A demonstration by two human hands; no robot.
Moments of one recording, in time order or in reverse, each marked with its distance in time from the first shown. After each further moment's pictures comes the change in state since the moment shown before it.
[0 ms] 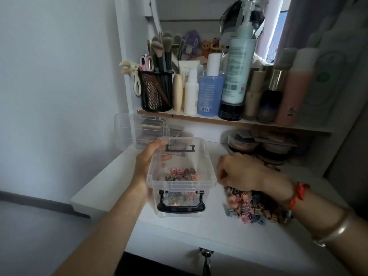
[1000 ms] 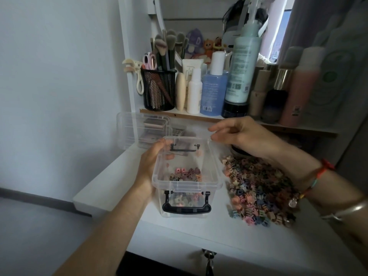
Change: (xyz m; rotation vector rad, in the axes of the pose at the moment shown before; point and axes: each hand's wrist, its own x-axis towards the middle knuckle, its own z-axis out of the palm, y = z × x) left_hand 0.000 0.000 0.002 0.045 -0.026 0.015; right_hand 0.010 0.005 -0.044 0.906 0.248 -0.093
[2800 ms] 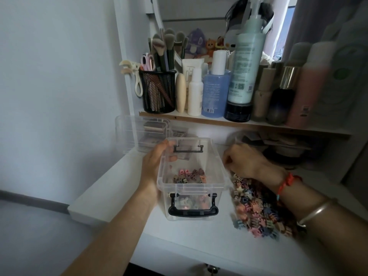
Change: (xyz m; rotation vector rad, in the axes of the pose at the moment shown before) left_hand 0.008 -0.004 0.010 -0.070 0.080 0.003; right_hand 0.030 0.066 0.022 -0.842 -0.063 0.134
